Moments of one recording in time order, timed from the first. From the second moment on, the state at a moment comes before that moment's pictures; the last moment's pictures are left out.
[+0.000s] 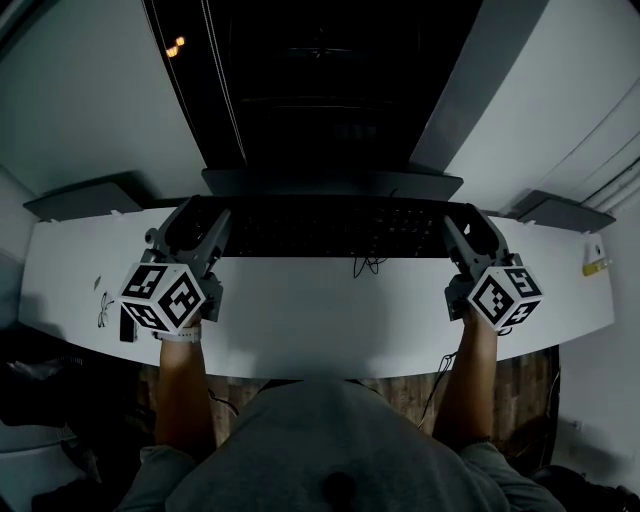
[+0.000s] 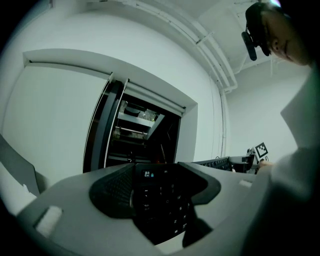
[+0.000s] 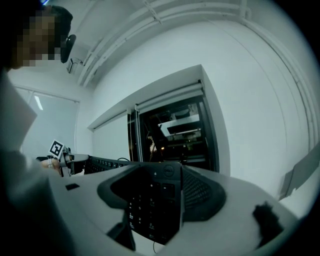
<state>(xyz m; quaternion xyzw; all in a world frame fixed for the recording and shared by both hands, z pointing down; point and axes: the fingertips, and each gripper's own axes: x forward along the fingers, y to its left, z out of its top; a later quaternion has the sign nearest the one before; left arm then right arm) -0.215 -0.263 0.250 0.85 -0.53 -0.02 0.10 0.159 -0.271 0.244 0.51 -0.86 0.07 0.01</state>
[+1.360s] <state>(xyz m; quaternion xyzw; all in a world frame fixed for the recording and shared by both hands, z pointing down) -0.209 -0.269 0.163 0.85 -0.53 -0.05 0.02 0.166 -0.276 0.166 0.50 -0.86 0.01 -0.05</state>
